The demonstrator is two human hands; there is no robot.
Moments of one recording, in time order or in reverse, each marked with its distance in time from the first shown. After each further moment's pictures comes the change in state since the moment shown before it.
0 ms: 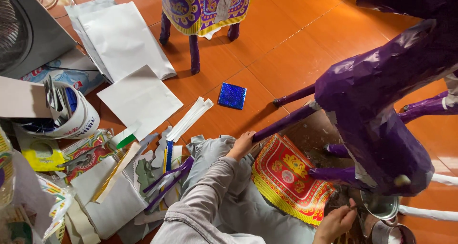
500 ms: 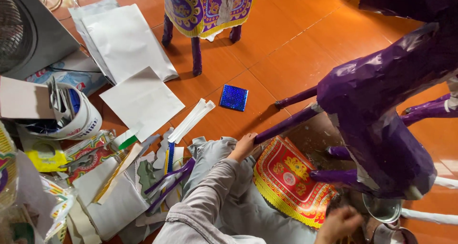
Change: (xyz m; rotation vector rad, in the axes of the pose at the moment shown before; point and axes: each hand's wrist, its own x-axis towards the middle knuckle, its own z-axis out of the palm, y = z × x) left_hand 0.003 -0.007 0.007 -0.012 0.014 -0.007; right_hand 0.007 0.046 0.016 0.174 0.032 0.161
